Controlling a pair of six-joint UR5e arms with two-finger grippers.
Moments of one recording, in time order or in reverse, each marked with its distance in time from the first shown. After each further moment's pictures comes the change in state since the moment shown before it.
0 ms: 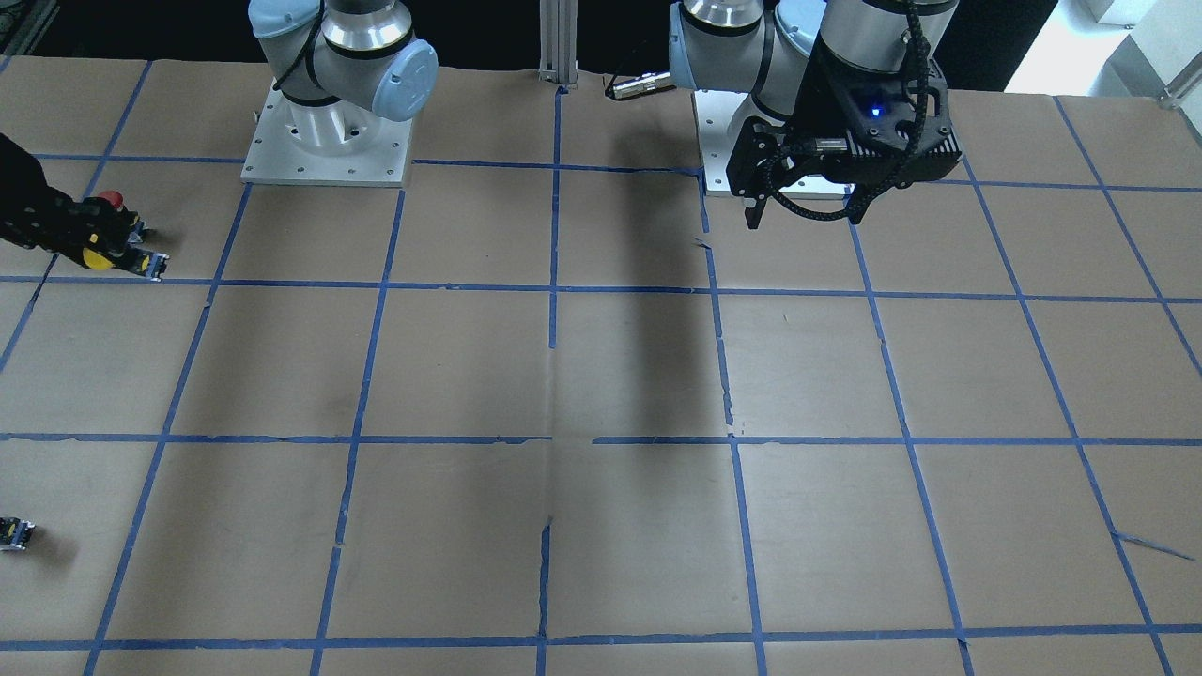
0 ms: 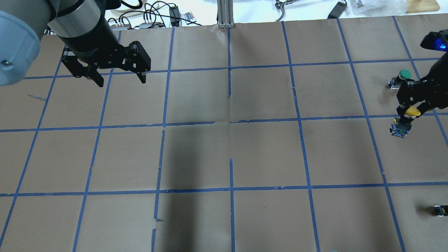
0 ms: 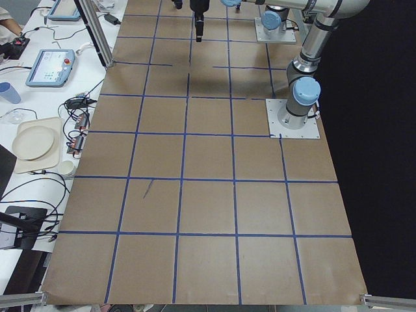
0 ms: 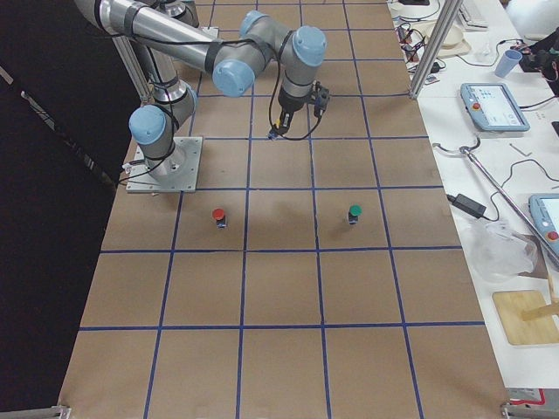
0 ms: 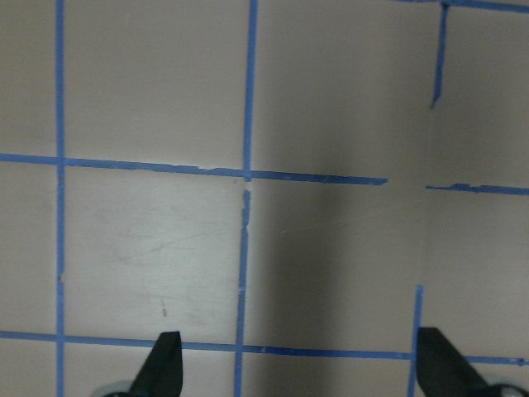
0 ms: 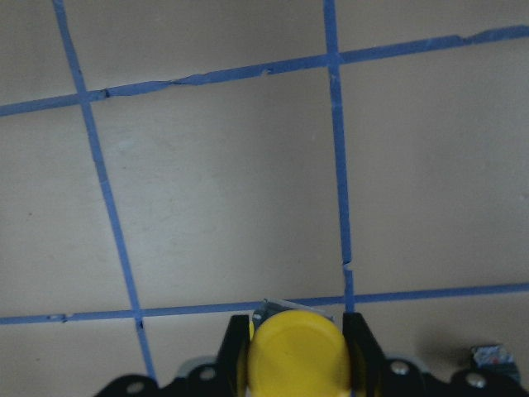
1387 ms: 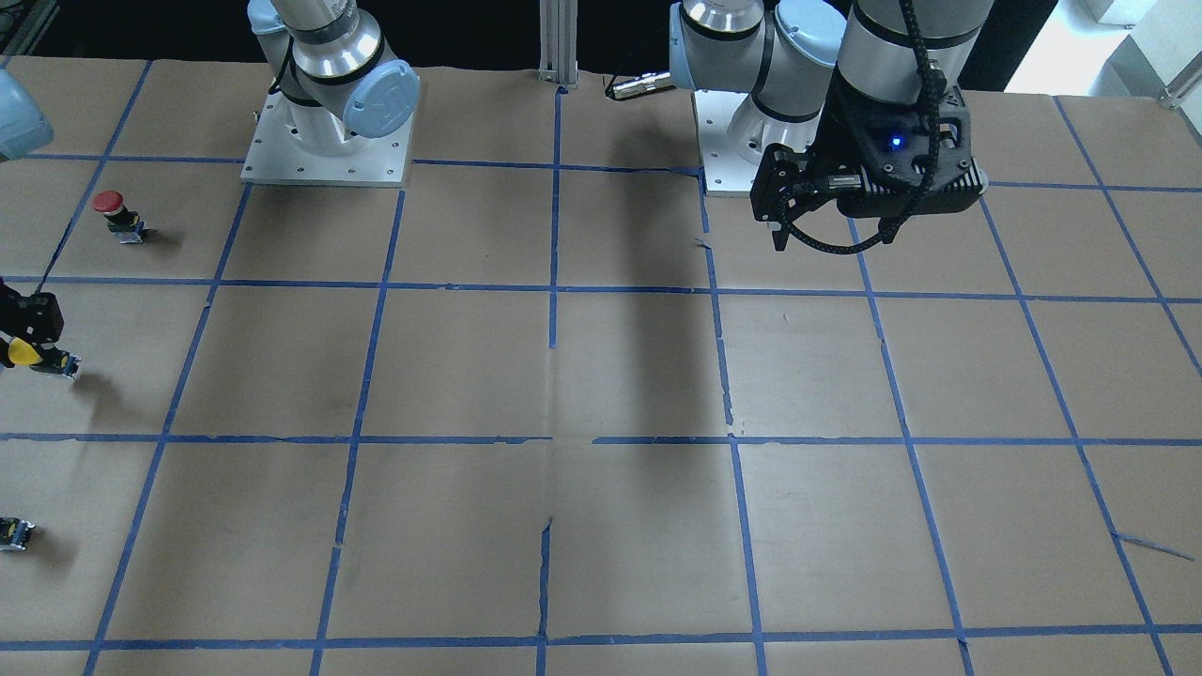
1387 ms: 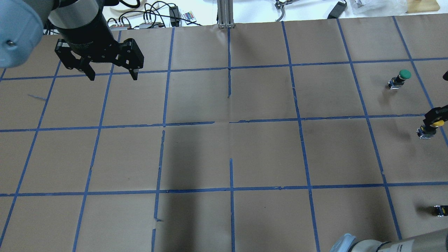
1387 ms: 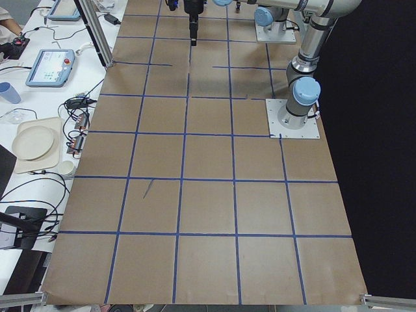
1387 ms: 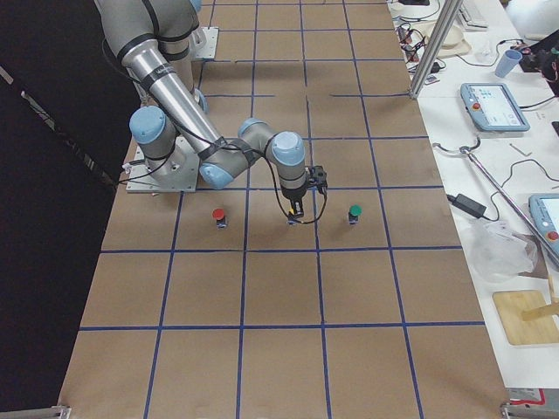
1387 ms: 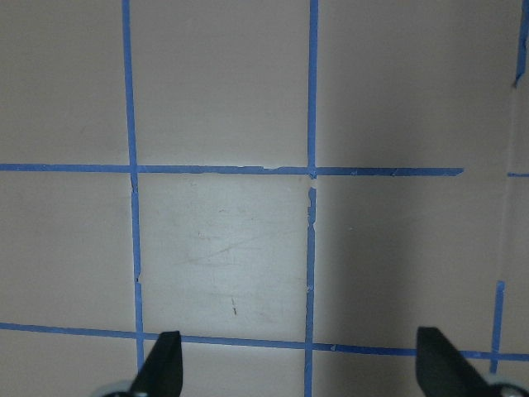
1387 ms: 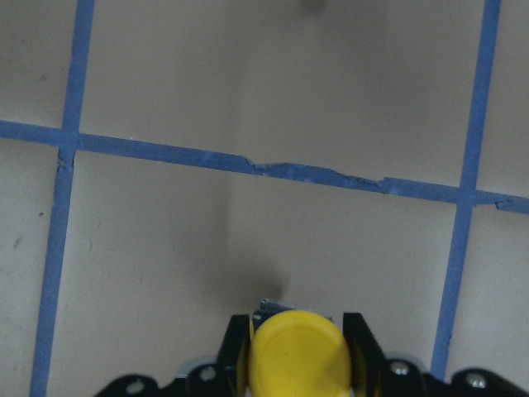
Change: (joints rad) left arm 0.000 -0.071 0.082 -0.030 0.071 0.035; right arm -0.227 0.196 0.261 -0.728 0.038 -0.436
